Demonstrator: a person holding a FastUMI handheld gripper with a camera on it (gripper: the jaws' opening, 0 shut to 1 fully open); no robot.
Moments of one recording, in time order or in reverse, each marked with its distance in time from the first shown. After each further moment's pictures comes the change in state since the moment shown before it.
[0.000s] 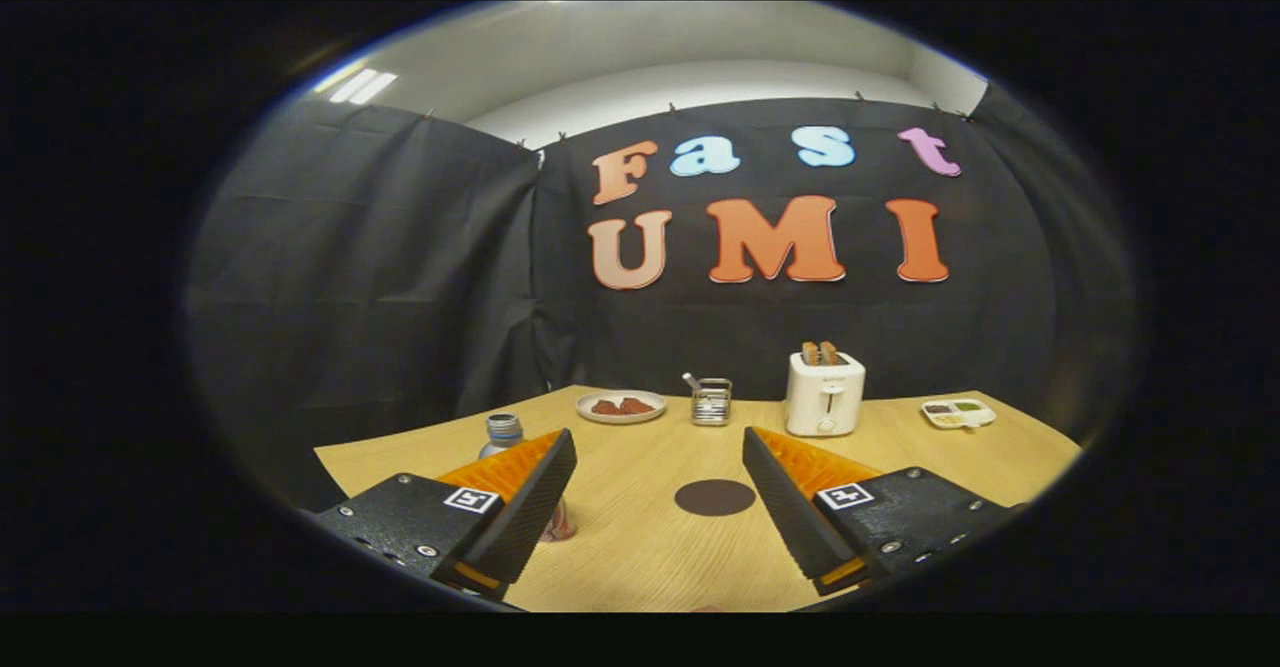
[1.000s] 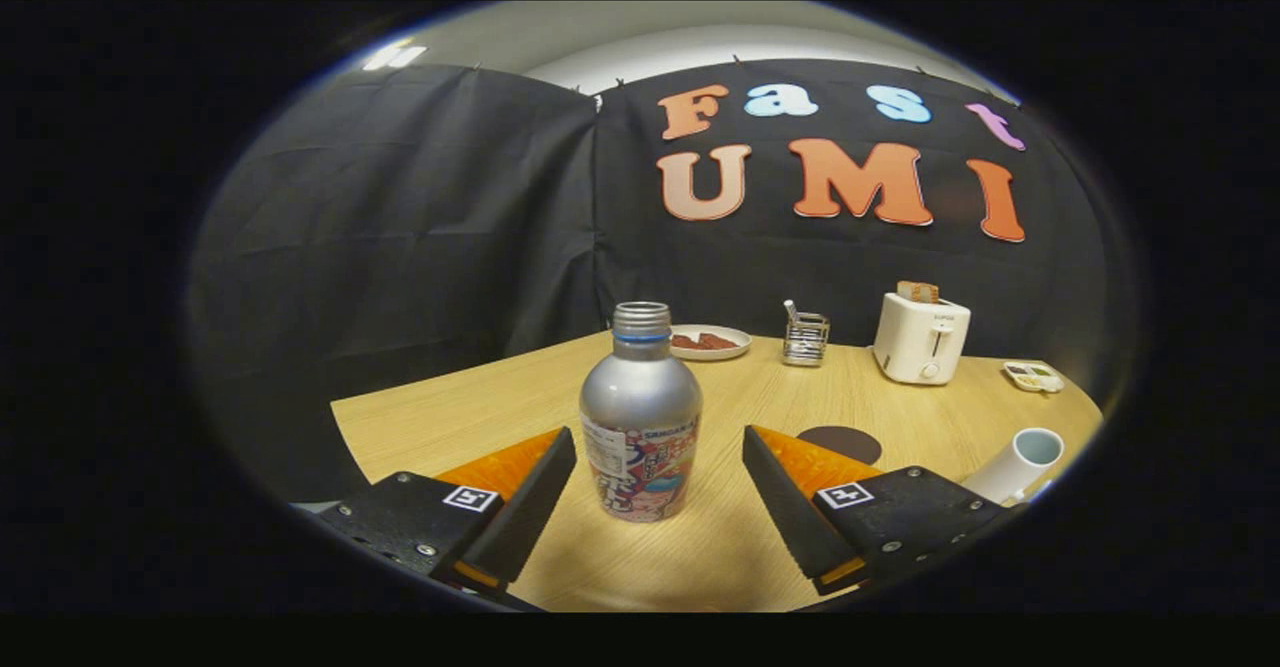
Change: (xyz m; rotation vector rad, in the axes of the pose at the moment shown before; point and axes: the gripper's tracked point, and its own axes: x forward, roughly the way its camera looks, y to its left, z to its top) arm 0.037 0.096 -0.093 -0.031 0.181 0.122
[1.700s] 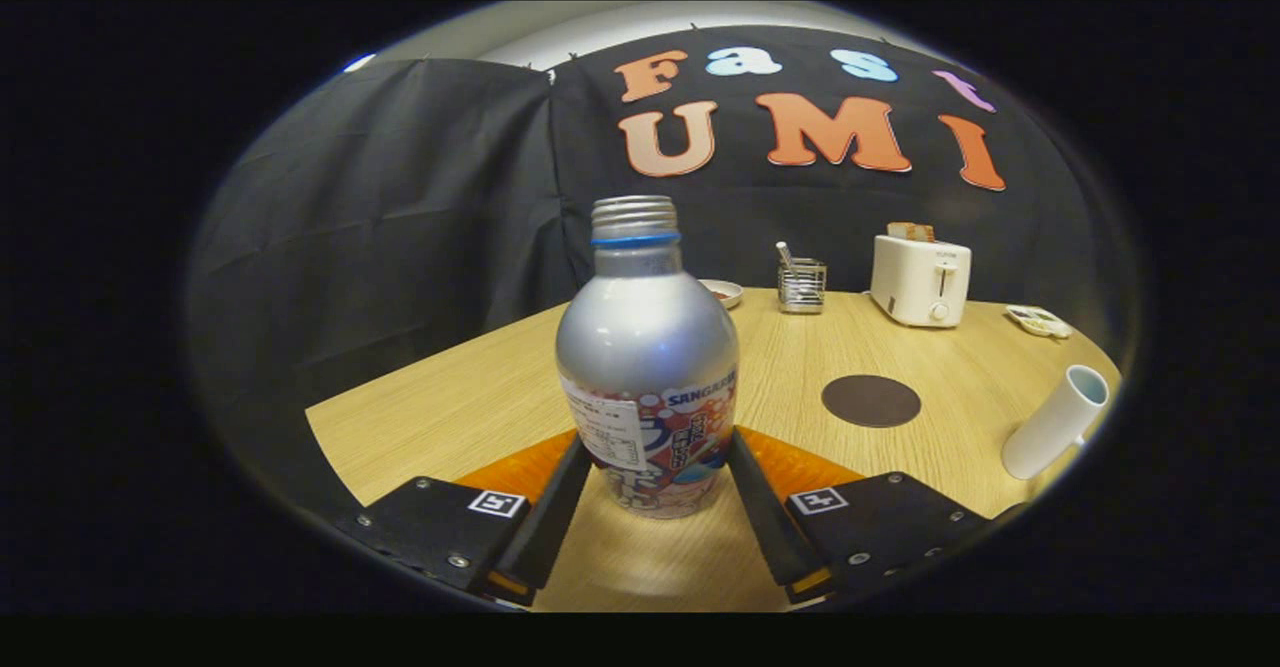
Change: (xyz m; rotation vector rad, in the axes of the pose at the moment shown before) arm 0.029 0.011 -0.039 0.091 0.113 -0.074
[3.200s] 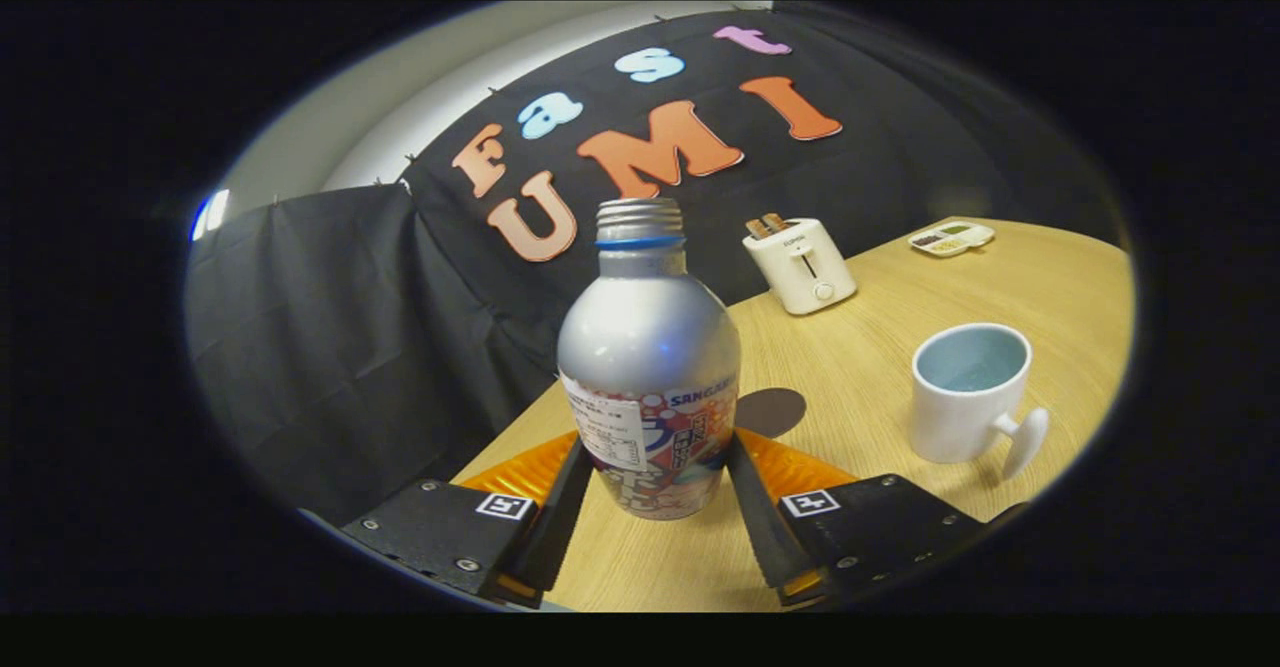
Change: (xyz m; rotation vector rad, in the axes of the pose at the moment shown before) arm -0.063 -0.120 0.047 0.552 -0.124 -0.036
